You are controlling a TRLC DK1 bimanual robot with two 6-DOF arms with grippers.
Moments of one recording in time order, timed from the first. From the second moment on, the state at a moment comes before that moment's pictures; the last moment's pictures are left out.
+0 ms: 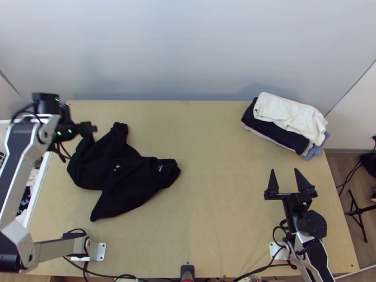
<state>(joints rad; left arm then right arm) 0.05 1.36 1.45 -0.94 -0.10 -0.10 0.32 0.00 0.00 0.05 0.28 -0.01</state>
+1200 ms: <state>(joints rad) 0.37 1.54 1.54 -1.26 -0.02 -0.33 0.54 0.23 0.16 0.09 0.26 -0.08</state>
